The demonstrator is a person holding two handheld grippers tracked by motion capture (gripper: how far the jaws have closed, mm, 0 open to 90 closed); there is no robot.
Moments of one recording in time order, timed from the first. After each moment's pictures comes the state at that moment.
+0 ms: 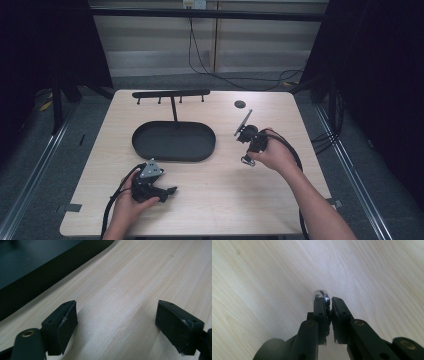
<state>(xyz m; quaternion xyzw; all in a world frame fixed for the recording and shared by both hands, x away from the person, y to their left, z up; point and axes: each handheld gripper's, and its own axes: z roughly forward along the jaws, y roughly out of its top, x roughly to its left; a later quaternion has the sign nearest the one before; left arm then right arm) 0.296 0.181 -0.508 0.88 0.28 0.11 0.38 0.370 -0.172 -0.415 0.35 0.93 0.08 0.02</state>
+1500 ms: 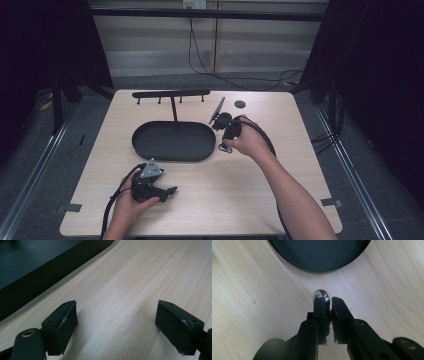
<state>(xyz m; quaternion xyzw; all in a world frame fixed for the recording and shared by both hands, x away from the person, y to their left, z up) 0.296 0.181 -0.508 0.88 0.27 0.11 0.38 0.408 -0.104 -0.401 0.32 0.94 0.09 0.04</state>
